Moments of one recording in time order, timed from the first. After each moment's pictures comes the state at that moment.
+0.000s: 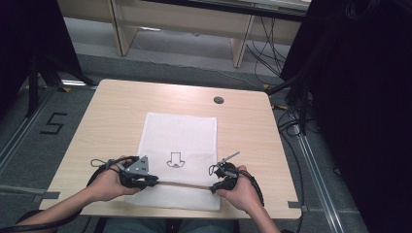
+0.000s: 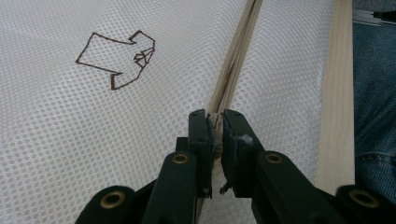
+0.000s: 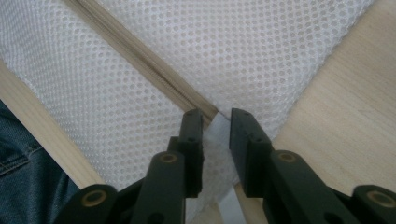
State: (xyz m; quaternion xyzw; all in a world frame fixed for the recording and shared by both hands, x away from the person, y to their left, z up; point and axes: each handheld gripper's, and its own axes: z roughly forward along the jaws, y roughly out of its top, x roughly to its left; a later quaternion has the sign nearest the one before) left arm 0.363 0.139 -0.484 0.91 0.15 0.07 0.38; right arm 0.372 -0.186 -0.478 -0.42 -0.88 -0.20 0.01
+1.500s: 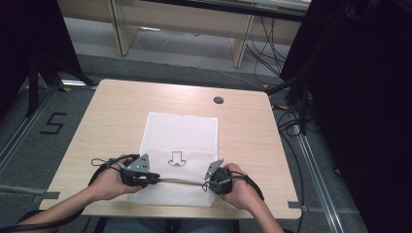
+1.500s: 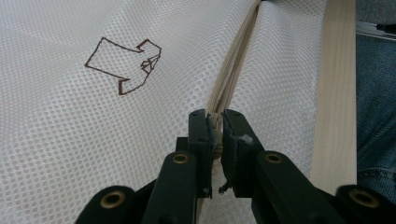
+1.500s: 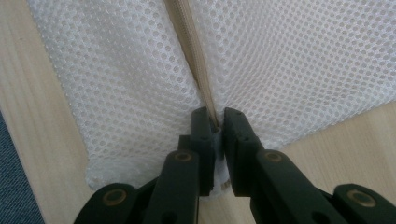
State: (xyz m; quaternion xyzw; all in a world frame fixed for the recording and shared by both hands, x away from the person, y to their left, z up) left arm 0.365 0.137 -0.480 0.90 0.16 0.07 0.39; right arm 0.369 -0.171 -0.480 -0.18 -0.97 -0.15 -0.10
